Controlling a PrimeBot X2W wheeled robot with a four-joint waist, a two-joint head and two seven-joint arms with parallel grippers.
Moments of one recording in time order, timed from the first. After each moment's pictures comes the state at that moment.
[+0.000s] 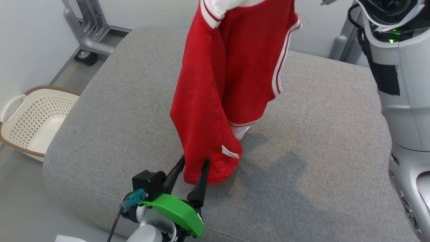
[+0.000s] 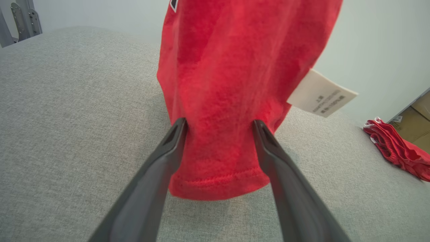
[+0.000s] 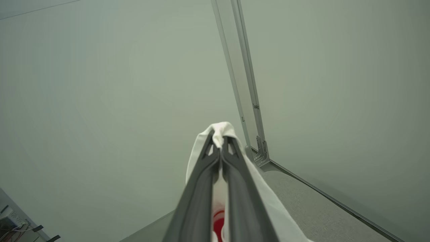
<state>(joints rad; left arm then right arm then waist) -0.16 0.06 -0.62 0.21 -0.65 0.06 -0.20 -1.08 -0.09 0.33 0.07 0.80 -0.10 0.70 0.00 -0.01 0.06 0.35</state>
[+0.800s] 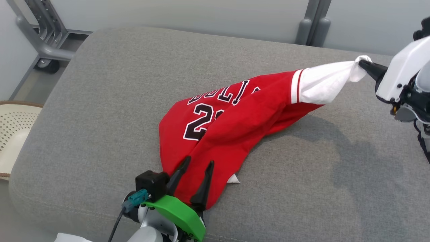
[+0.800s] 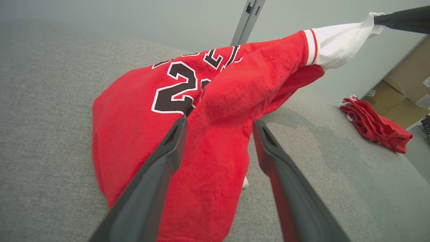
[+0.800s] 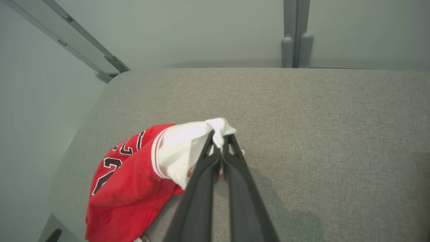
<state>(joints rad) -0.16 0.08 -0.62 0.17 -0.64 0.07 -0.18 -0.58 -0.40 0.19 0.18 0.73 -0.12 0.77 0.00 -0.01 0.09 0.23</state>
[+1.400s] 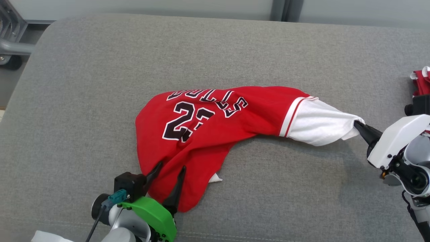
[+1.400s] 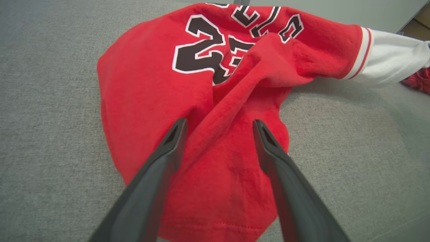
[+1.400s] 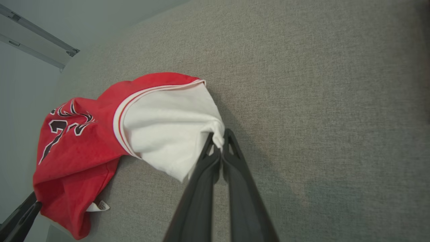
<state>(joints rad) -0.16 0.19 -0.62 0.19 -0.60 0.06 -0.12 -0.17 -0.37 0.12 0.00 0.77 -0.12 0.60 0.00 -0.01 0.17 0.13</state>
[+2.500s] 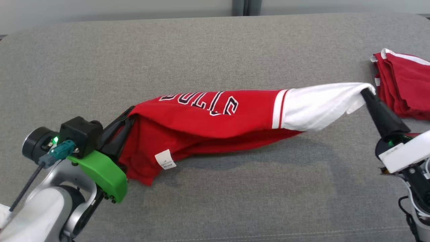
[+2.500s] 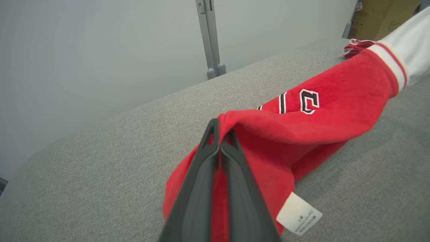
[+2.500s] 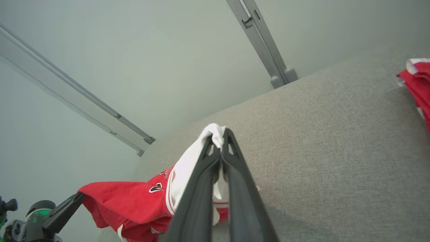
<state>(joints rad) -0.32 0.50 -0.53 -0.19 -0.54 0.04 0.13 -0.03 -0.23 0.02 -0.36 0.87 -0.04 0.33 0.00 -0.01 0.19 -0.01</state>
